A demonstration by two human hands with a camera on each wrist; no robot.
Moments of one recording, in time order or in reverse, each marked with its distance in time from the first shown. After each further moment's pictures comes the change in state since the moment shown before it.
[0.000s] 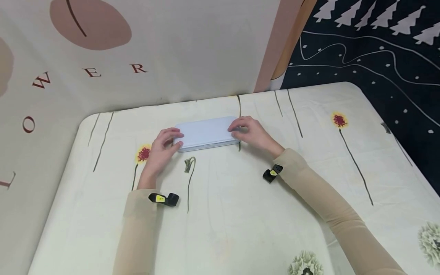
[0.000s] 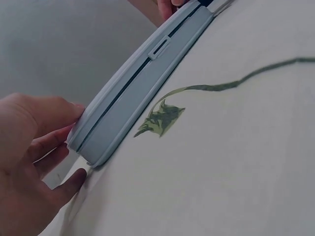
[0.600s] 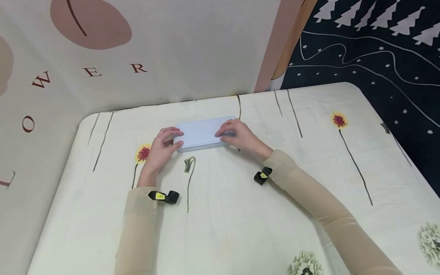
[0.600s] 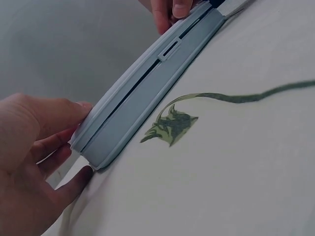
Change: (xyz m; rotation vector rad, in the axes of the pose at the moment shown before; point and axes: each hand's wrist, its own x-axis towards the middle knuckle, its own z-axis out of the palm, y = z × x) left_hand 0.004 -0.002 -0.002 -0.038 -0.020 -0.024; right_hand 0.011 -0.015 0.025 -0.073 -0.049 -0.092
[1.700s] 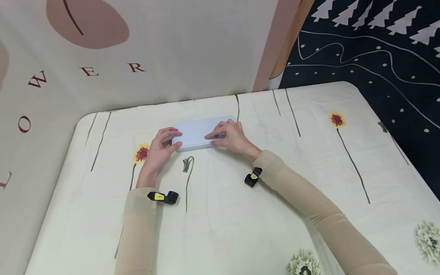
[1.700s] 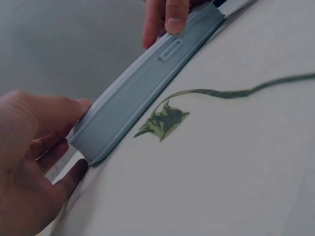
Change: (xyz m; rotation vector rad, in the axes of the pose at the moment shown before) left_hand 0.012 -0.045 0.001 -0.021 0.020 -0.002; right_hand 0.010 -0.008 0.021 -0.139 0.002 0.097
